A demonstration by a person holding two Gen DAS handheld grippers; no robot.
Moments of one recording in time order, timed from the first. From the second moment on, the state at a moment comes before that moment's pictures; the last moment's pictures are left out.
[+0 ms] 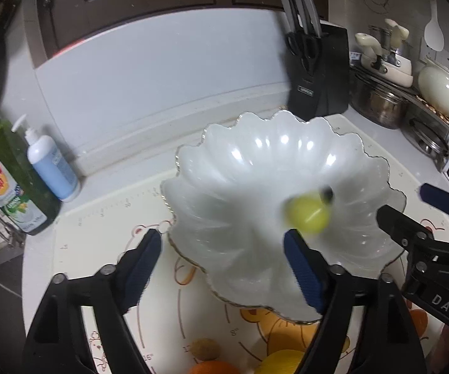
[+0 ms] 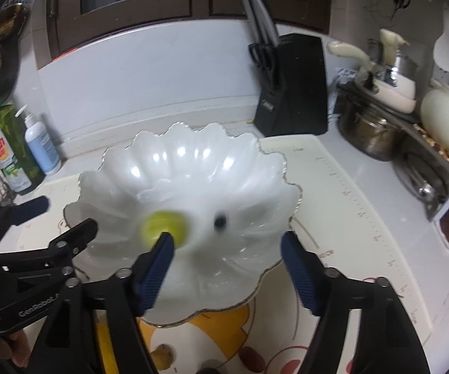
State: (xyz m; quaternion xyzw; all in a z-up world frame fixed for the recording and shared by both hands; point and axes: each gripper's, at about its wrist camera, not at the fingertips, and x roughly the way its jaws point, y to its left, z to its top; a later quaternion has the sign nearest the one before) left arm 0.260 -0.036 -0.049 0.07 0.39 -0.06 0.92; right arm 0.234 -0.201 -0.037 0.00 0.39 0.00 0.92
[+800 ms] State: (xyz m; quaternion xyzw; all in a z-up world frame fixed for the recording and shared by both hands) left arm 0.218 -0.022 -0.016 0.06 0.36 -0.04 0.93; right arm 0.187 -0.199 0.000 0.00 0.33 -0.03 0.94
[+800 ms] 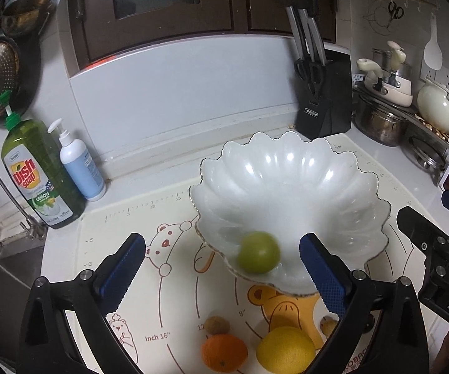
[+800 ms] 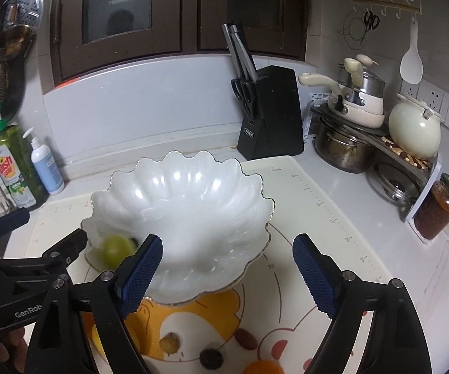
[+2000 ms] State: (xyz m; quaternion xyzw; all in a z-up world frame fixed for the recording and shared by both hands) left arm 0.106 -0.056 -0.058 0.01 0.39 -0.06 0.92; right arm 0.080 -0.241 -0.030 0.00 0.33 -0.05 0.94
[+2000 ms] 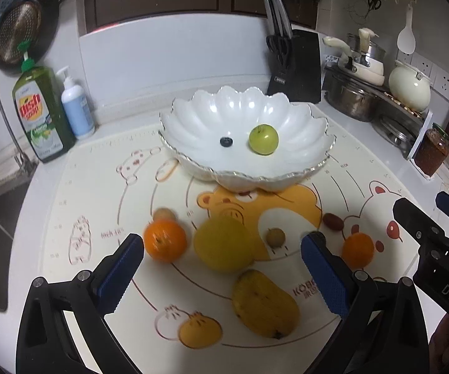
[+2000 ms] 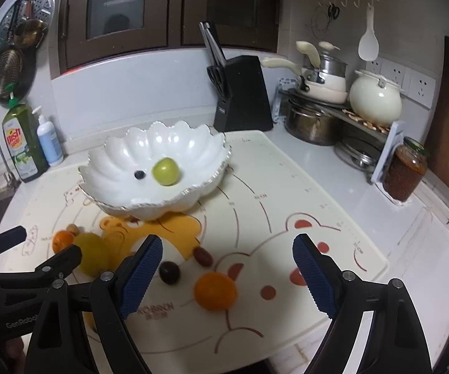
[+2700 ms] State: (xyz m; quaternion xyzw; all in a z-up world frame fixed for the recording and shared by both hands) left arm 0.081 -0.090 -0.110 0.01 0.42 -0.01 0.91; right arm 0.084 -0.274 -0.090 0.02 0.39 -0.01 0.92
